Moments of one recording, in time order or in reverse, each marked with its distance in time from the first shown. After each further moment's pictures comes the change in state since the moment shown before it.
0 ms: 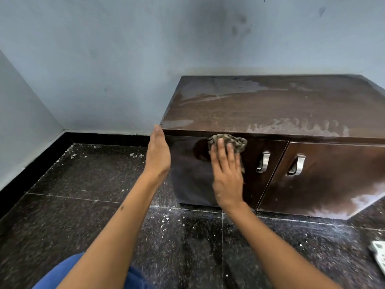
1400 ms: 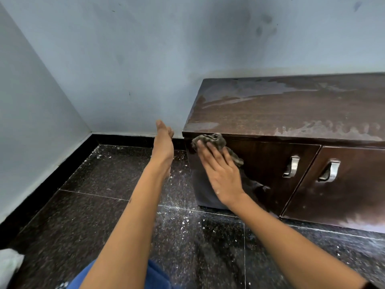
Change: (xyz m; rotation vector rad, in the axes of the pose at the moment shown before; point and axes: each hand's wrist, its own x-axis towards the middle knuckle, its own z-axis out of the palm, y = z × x) left_hand 0.017 0.022 -0.031 -0.209 0.074 -0.134; right_hand 0.026 -0.045 0.021 -0.132 -0.034 -0.321
